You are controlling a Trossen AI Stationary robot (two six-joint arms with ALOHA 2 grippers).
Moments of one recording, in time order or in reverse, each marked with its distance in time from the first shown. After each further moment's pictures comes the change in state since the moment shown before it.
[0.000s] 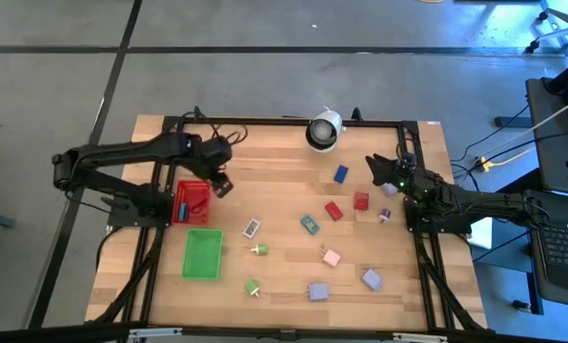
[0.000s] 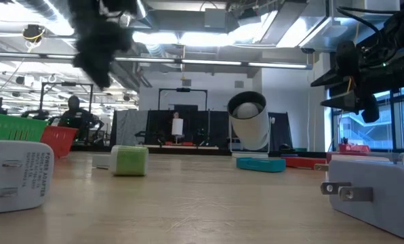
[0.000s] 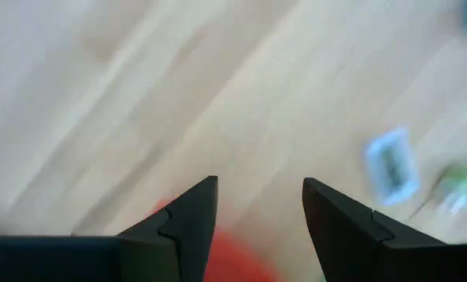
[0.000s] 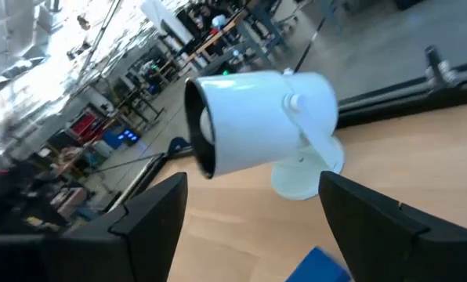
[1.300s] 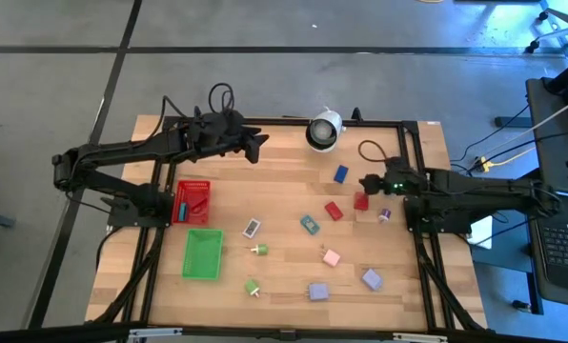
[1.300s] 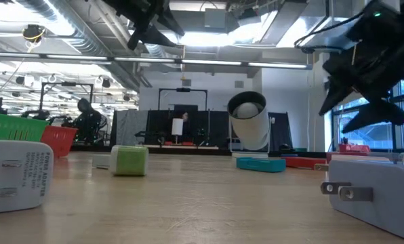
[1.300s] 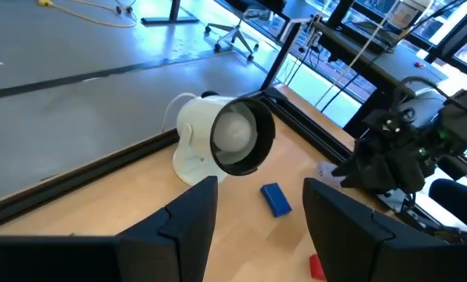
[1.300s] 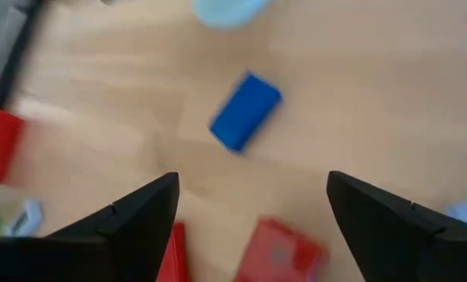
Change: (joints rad) left arm 0.016 0.000 0.007 0.834 -0.197 -0.056; right arm 0.000 0.399 0.325 -0.644 -0.353 0.376
